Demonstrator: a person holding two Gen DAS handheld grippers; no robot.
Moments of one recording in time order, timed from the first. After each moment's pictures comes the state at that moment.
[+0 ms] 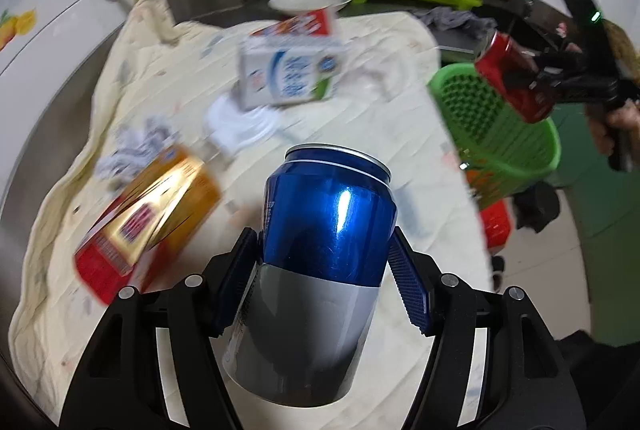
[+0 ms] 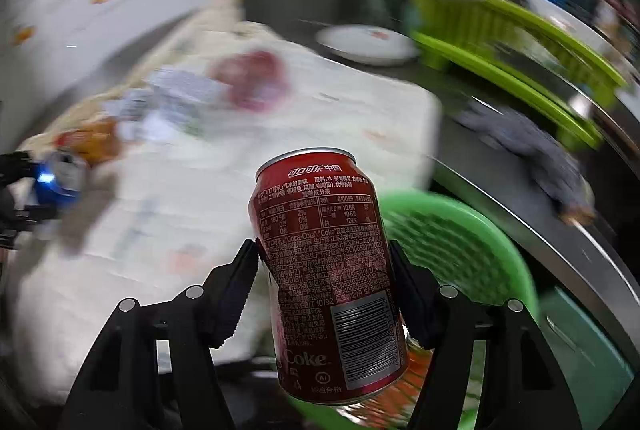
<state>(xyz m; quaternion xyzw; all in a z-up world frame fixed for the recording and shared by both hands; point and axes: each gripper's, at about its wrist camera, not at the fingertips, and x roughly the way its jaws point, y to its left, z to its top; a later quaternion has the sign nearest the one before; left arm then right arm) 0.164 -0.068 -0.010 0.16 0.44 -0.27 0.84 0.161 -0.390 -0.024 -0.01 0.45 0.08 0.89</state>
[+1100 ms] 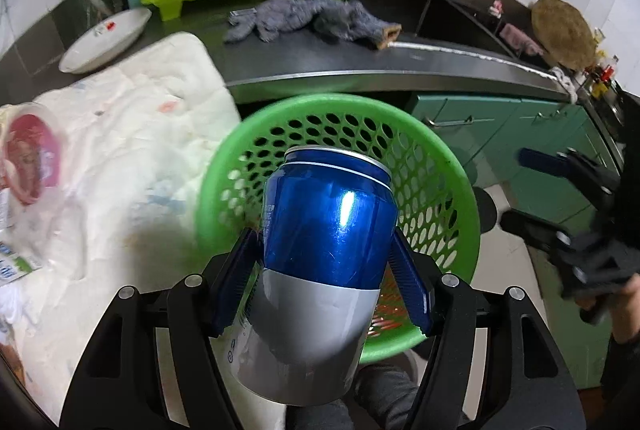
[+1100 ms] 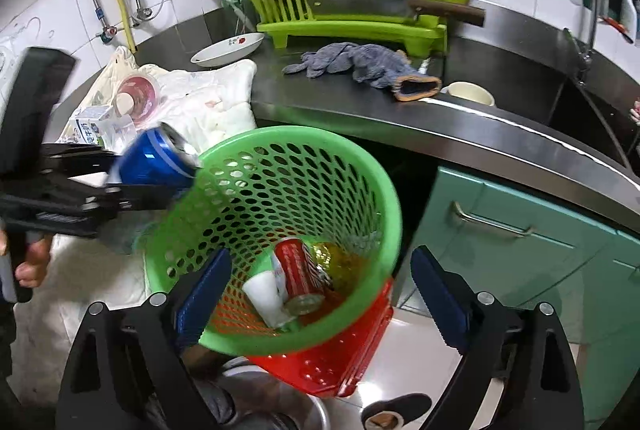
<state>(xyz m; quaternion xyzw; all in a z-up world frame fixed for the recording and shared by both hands) 0.182 -0.364 -0.059 0.16 0.47 -0.39 0.77 0.040 -0.522 -0.054 0.09 0.40 -0.04 0.91</state>
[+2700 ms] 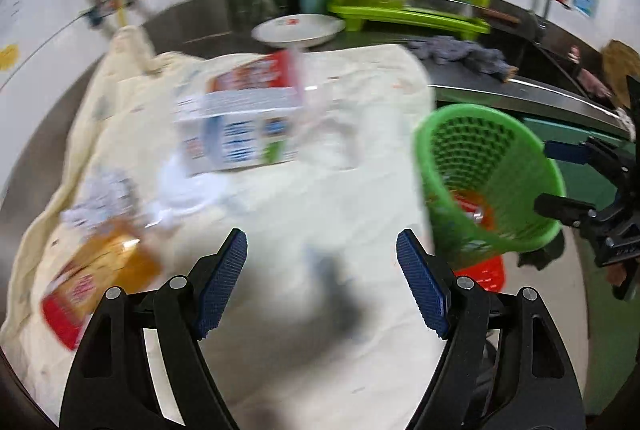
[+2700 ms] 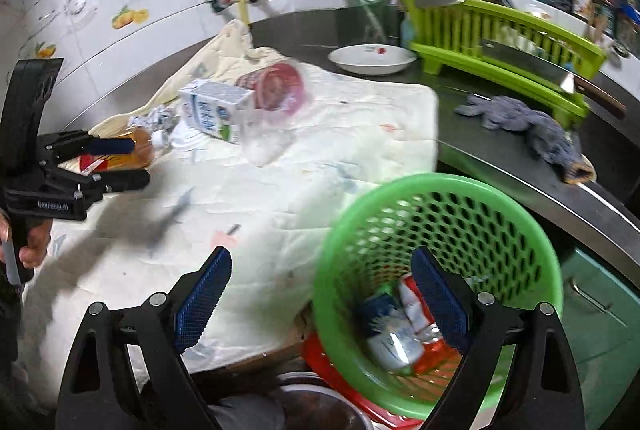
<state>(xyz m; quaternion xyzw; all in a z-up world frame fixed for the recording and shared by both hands) 0.185 -0.131 -0.005 0.15 0.41 -0.23 0.87 0.106 -0.361 -0.024 0.04 0.39 0.11 0.91</state>
